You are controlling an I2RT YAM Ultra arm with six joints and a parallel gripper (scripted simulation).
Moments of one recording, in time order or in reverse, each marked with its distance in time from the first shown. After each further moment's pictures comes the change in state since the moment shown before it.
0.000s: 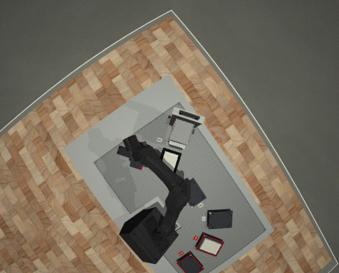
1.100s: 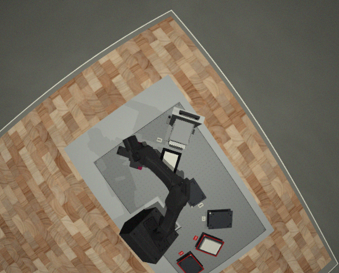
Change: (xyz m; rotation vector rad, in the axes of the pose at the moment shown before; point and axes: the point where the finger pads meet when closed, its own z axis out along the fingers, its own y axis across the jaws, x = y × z) arm -0.001 0.002 0.003 0.000 0.000 -0.004
